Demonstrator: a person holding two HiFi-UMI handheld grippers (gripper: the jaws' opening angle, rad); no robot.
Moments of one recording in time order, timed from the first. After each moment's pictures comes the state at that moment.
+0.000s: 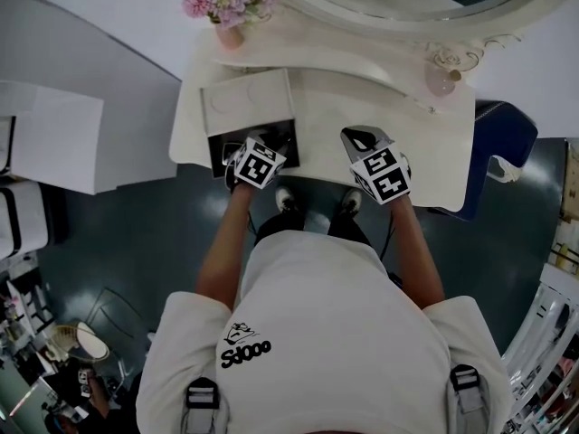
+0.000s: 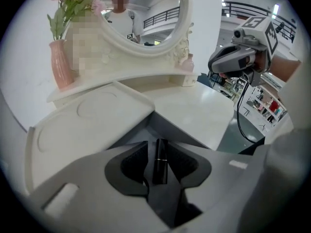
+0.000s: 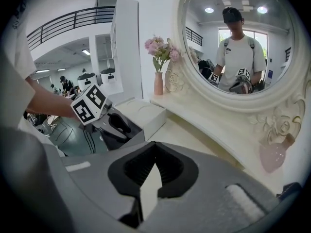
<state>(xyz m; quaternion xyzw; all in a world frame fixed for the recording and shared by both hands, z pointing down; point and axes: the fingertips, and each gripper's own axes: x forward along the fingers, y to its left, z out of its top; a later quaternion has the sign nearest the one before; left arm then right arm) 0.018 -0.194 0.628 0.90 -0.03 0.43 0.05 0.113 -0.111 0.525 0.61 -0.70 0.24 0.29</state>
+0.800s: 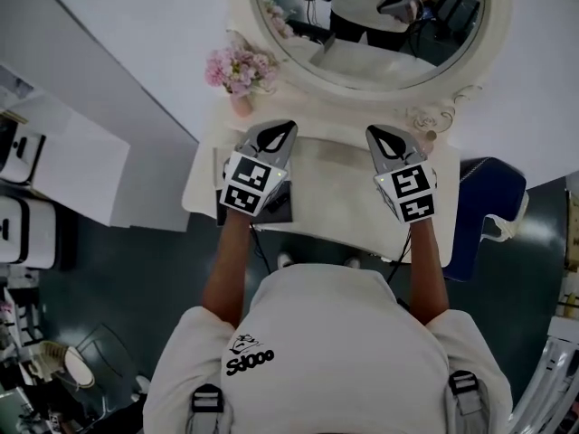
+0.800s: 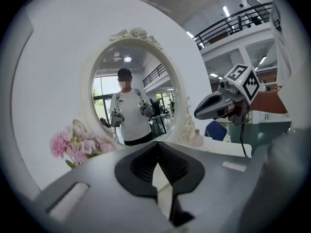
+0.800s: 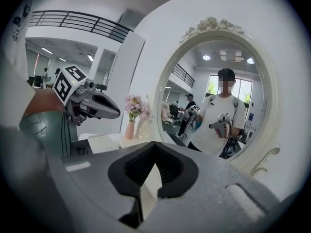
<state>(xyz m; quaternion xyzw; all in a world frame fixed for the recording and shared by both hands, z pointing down) 0.108 -0.226 0.328 0.98 -0.11 0.14 -0.10 0.212 -0.136 0.326 0.70 -0.68 0.02 0.24</state>
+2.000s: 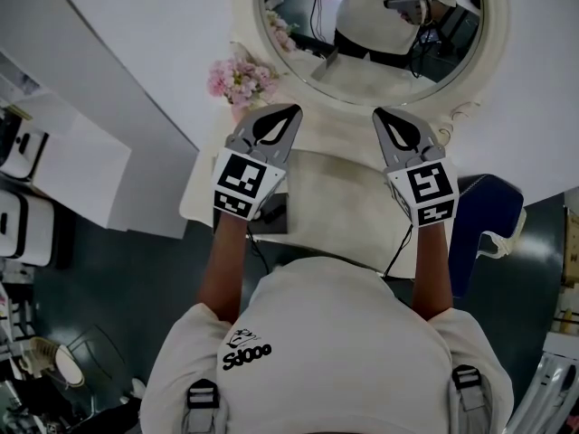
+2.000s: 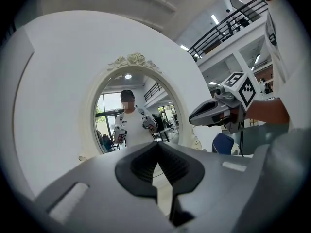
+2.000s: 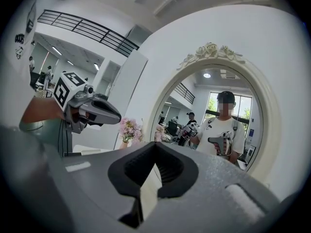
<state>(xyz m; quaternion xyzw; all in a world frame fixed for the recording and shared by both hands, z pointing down) 0.120 -0.219 0.231 0.98 -0.12 0.05 -0.15 0.217 -0.148 0.229 0.69 -0.69 -0.08 0.19</state>
